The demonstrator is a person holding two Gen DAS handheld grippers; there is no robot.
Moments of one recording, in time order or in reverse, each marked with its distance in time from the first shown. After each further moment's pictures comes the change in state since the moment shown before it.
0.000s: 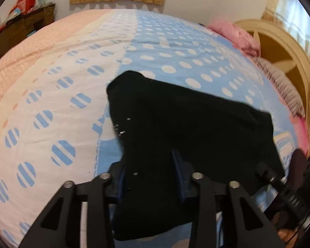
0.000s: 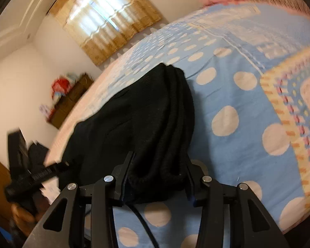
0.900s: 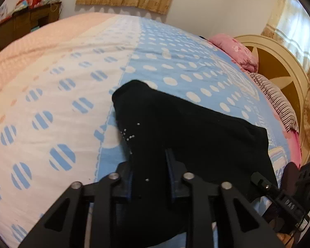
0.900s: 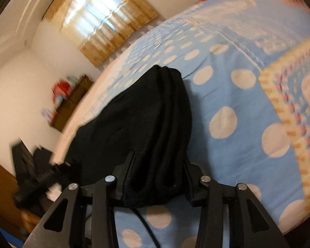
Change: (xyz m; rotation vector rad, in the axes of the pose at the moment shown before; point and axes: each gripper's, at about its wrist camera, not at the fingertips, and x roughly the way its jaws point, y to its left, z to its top) left arm -0.002 0.006 0.001 -0.035 -0.066 -0.038; right arm 0.004 -0.006 0.009 0.041 0.021 0.013
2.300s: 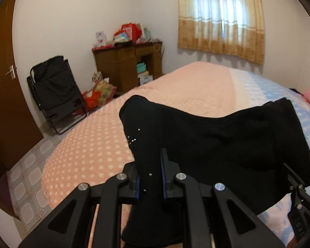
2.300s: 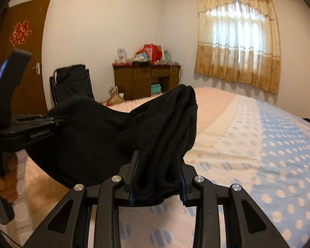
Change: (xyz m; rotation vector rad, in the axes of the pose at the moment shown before) left arm -0.106 0.233 0.083 -0.207 -0.315 0.686; right arm 0.165 0.375 -0.002 -0.900 -0.131 0.249
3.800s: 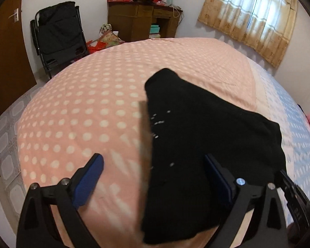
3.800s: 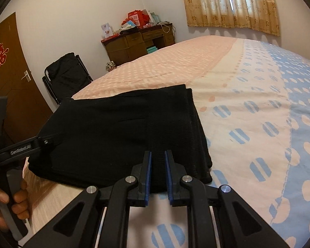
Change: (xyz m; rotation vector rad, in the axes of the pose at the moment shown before) left arm 0.062 0.066 -0.060 -0.232 0.251 -0.084; right arm 0.061 -0.029 -0.045 0.248 0.247 0.107
